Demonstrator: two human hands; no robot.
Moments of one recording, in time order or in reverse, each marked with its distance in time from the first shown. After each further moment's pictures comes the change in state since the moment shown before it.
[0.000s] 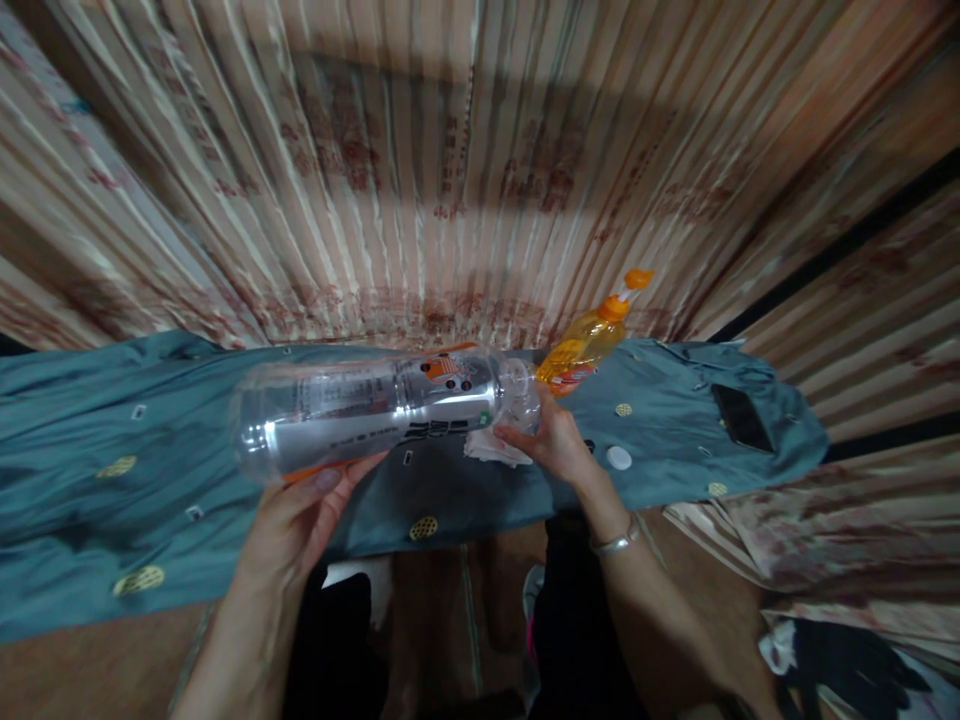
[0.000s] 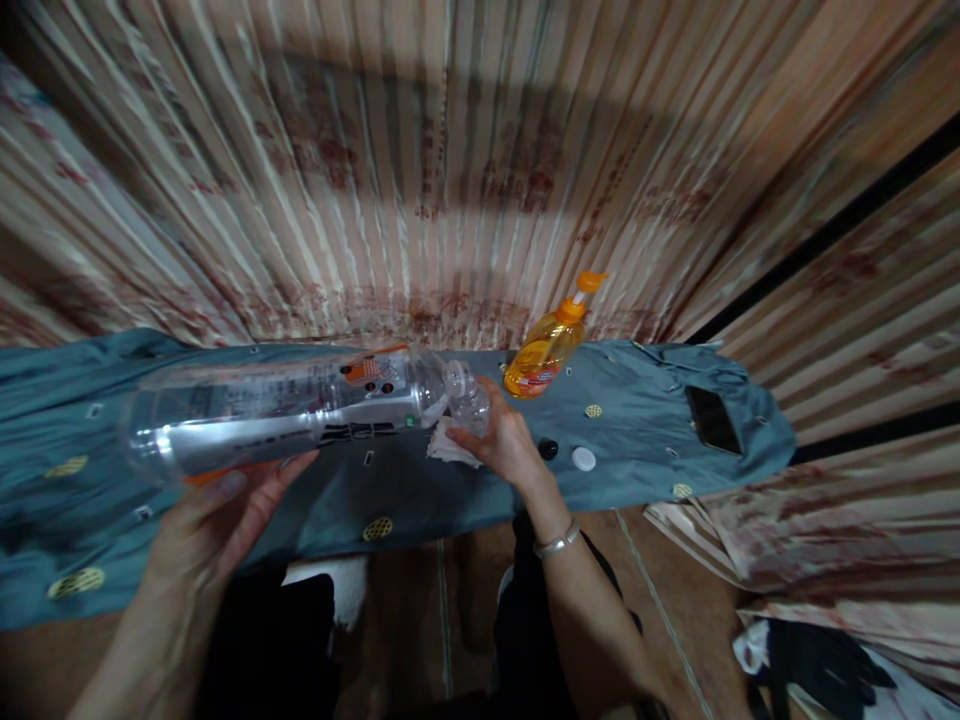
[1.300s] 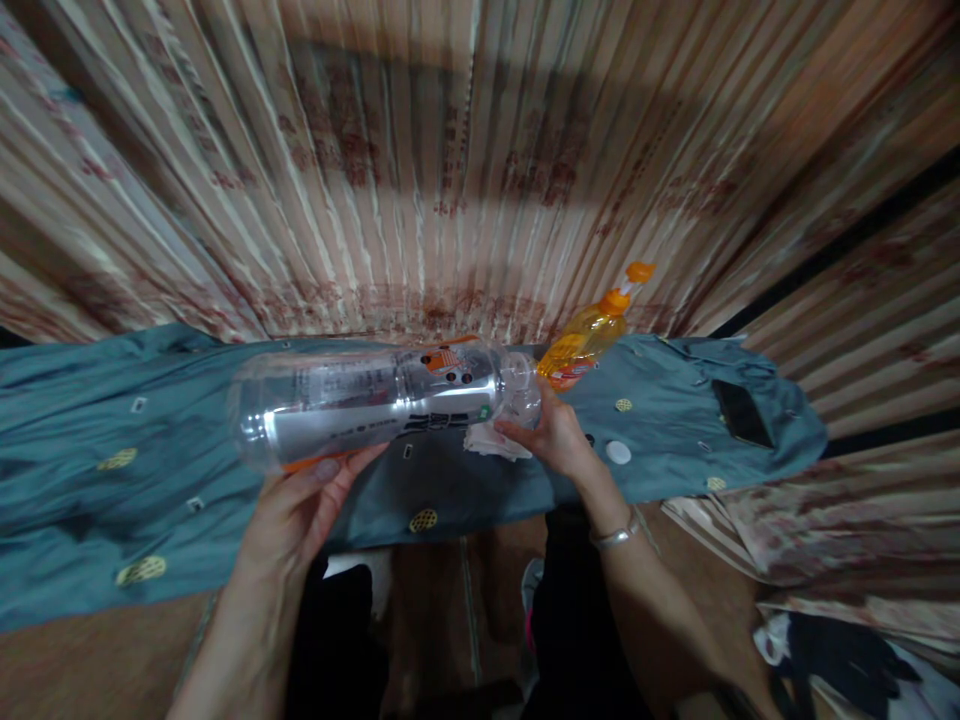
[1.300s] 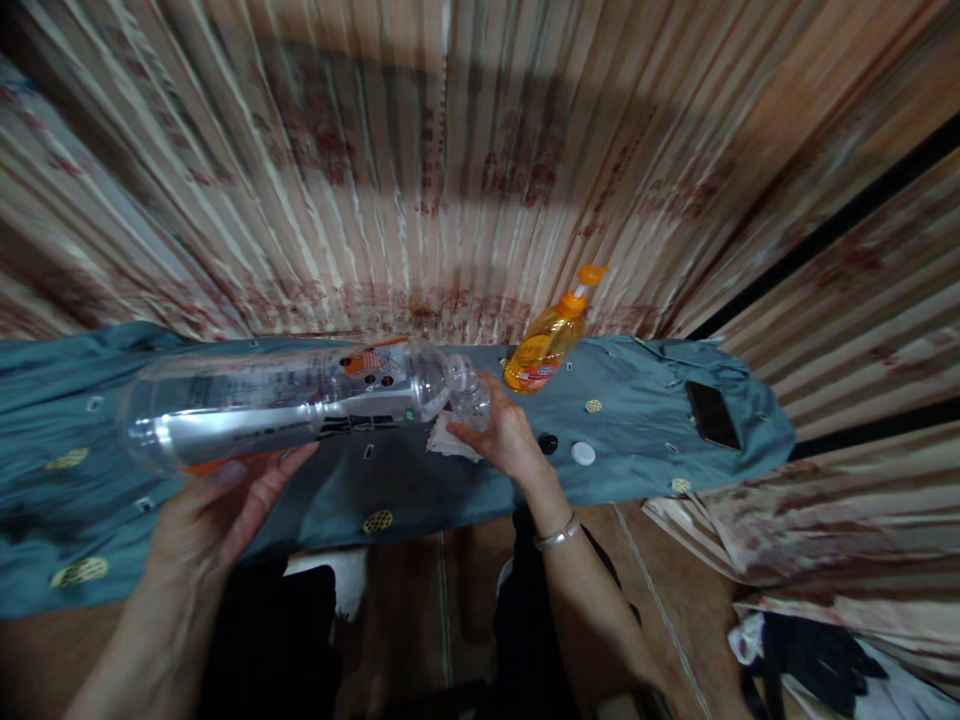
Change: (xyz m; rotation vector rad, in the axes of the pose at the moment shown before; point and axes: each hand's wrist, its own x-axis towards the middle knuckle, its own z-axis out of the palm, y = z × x) left_hand 0.001 0.000 0.003 0.113 0.051 0.008; right_hand -0.001 -0.005 -0.004 0.020 -0.011 -0.033
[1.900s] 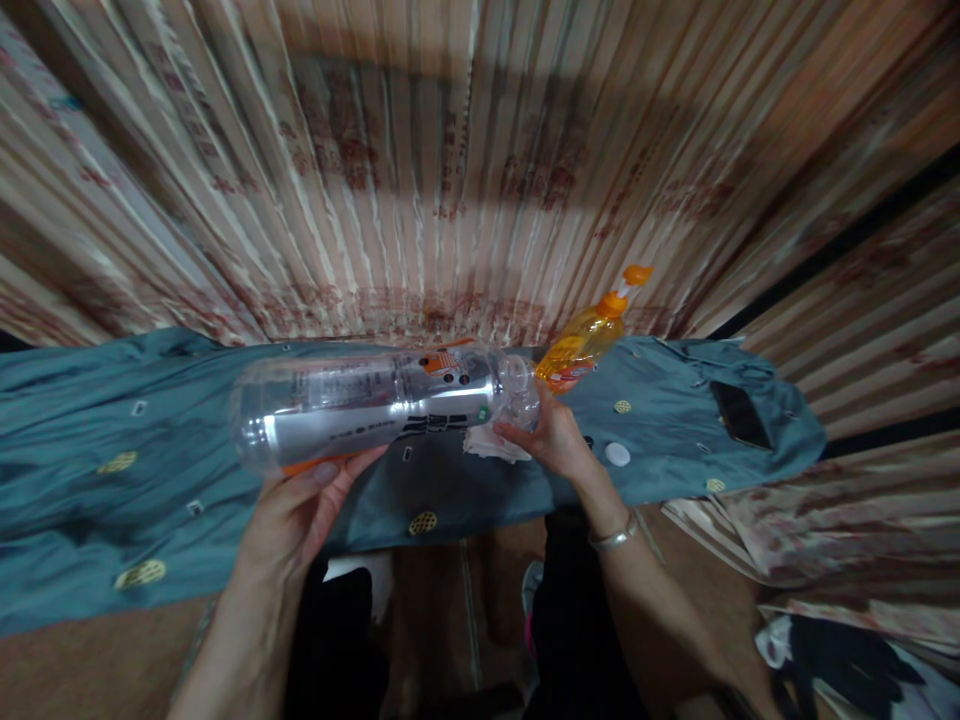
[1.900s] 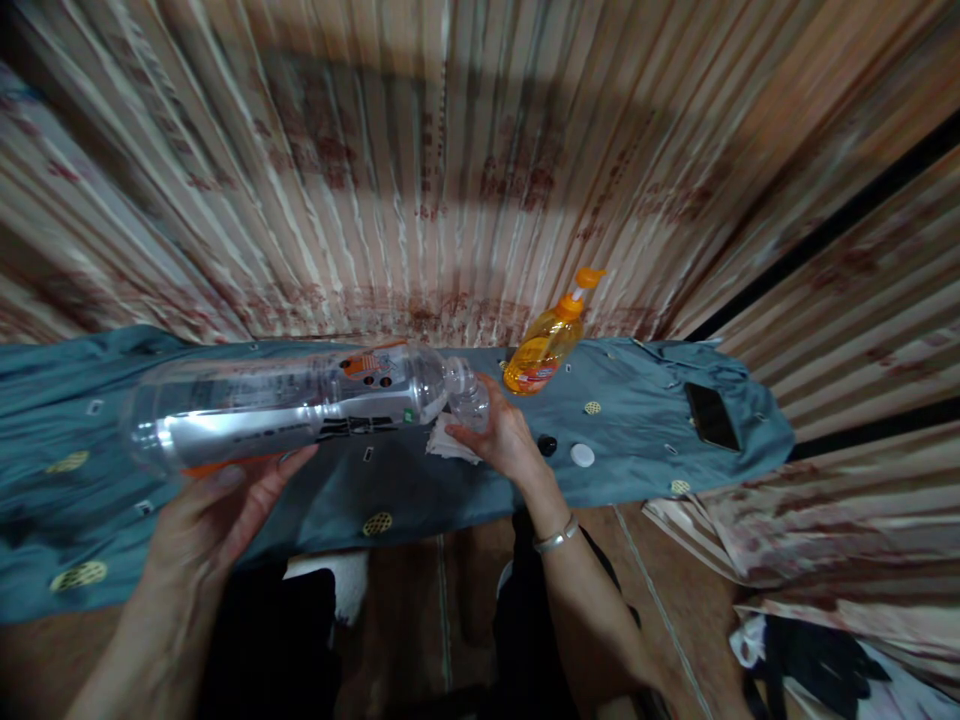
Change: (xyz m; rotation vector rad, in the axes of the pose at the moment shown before) left_hand 0.000 0.000 -0.003 0.022 0.005 0.007; right_hand 0.000 0.001 0.001 -0.036 -0.005 0.047
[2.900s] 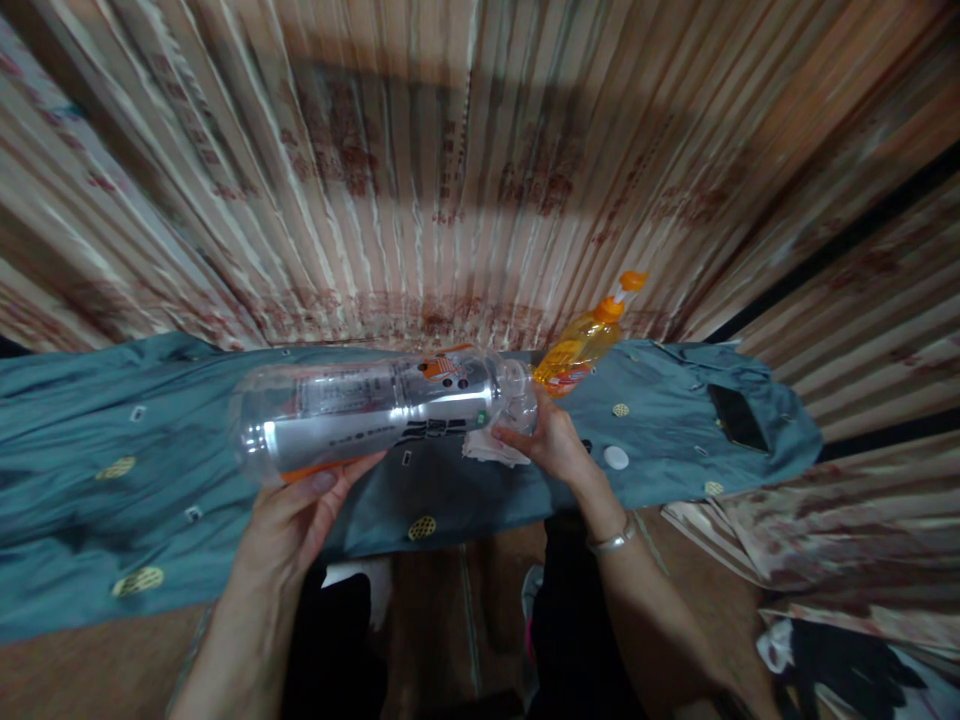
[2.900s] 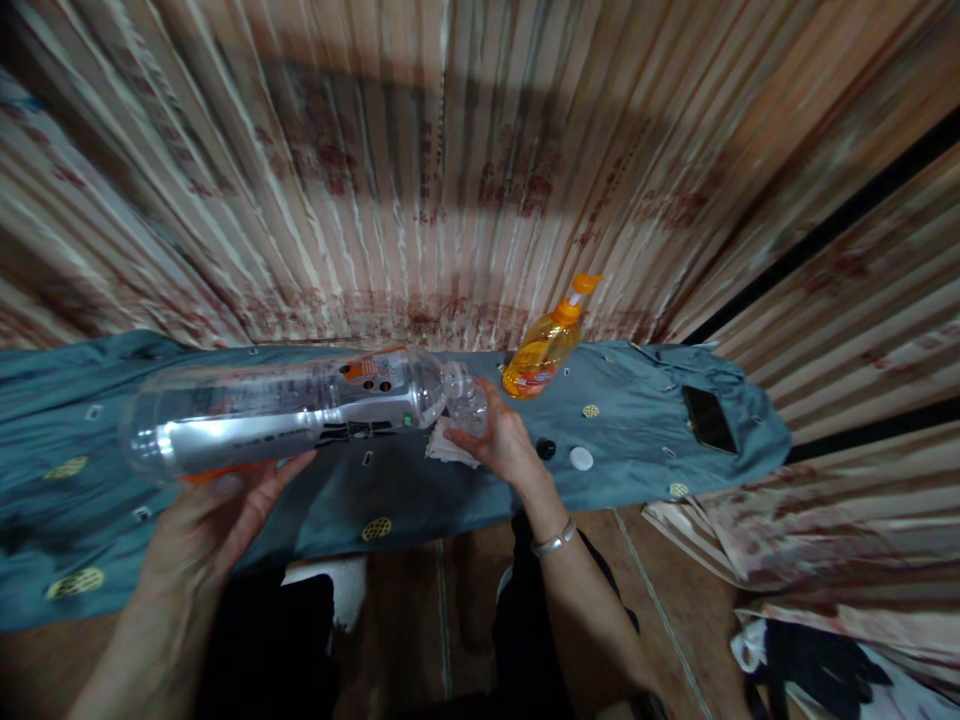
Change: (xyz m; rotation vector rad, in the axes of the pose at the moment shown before) left_hand -0.001 0.003 0.002 0.049 -0.022 -0.003; right_hand 0.001 0.002 0.000 -0.018 0.002 -0.010
